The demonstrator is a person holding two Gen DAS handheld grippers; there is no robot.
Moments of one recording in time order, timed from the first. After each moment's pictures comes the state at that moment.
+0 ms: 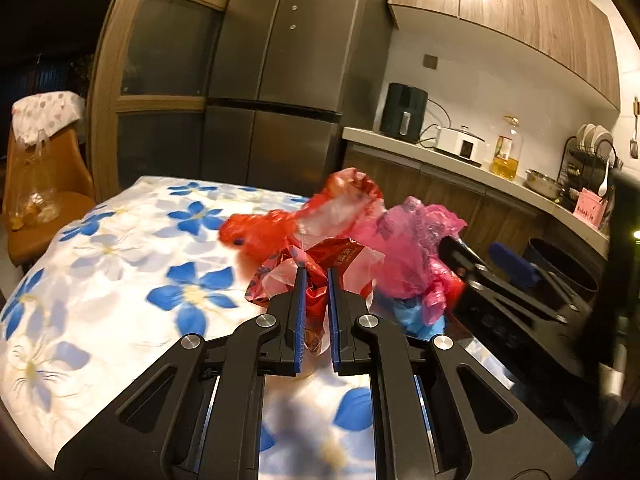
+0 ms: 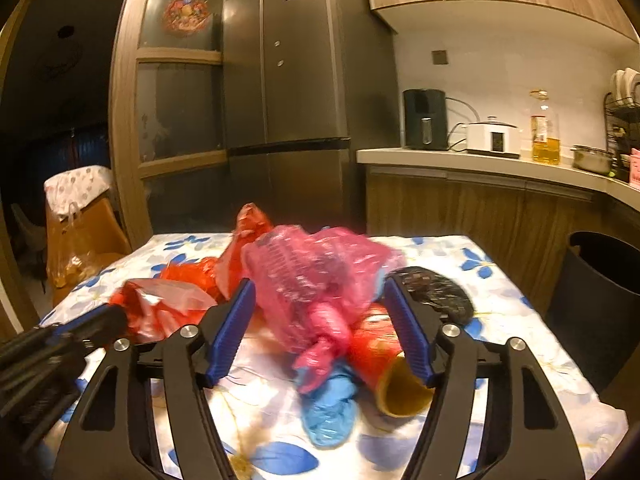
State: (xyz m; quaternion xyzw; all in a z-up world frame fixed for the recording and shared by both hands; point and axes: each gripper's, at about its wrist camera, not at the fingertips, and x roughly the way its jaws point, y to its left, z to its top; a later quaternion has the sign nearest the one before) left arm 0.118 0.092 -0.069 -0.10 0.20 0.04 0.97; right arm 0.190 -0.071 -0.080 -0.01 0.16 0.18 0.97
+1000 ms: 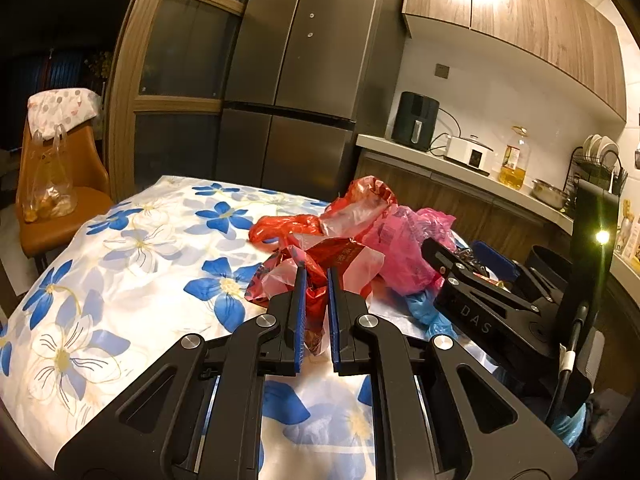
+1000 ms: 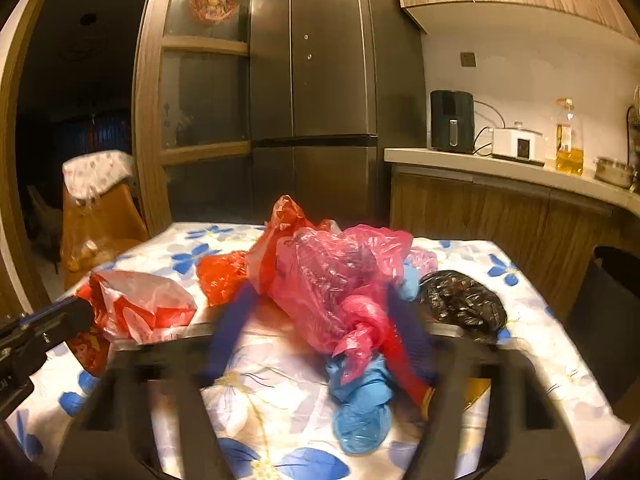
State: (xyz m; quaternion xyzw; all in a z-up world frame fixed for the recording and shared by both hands) left arm 0.086 0.107 -0.063 -0.11 0.19 0.06 0.97; right arm 0.187 -0.054 -0.082 -0.03 0.16 0.21 0.97
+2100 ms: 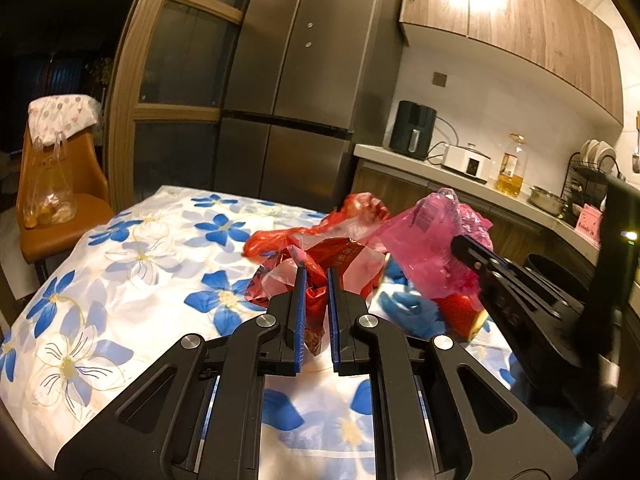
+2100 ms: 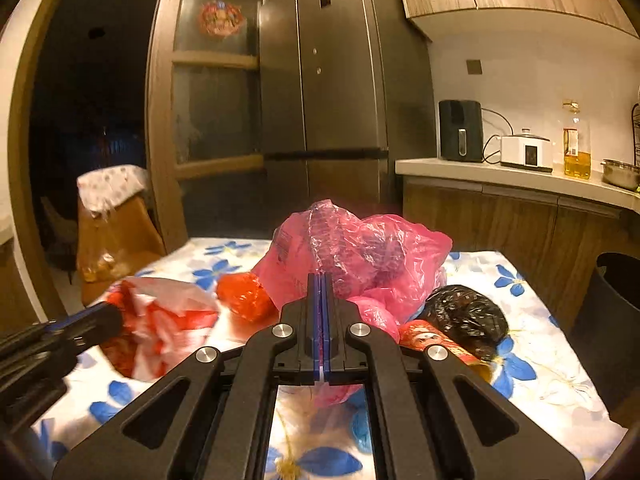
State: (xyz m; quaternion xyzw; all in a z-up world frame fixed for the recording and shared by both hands) left arm 0.081 0.099 -0.049 -0.11 0.17 0.06 0.98; right arm 0.157 -0.069 -0.056 0.00 0.14 0.23 0.96
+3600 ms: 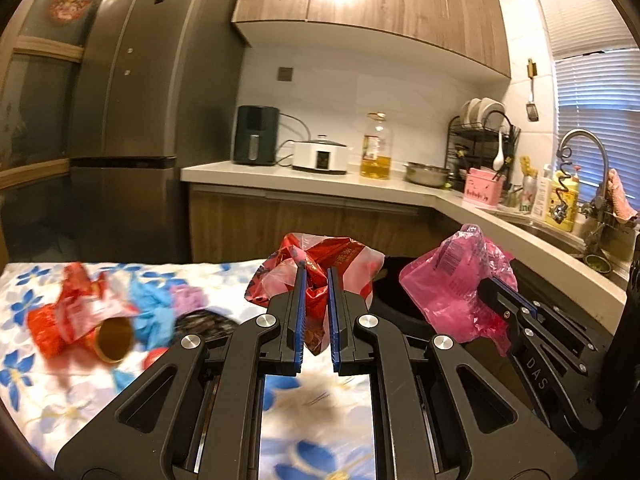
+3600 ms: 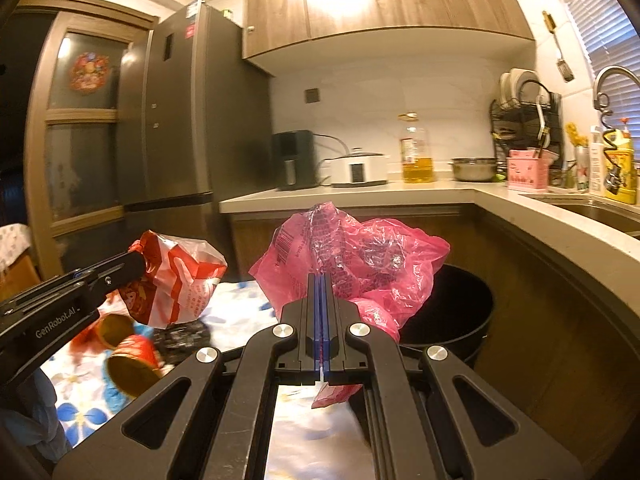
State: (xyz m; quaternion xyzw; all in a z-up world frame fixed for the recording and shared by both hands) left arm 0.183 -0.158 0.001 -0.03 0.14 -0.16 0.98; right arm 0.150 -0.325 -0.033 0.04 0.10 -0.01 0.99
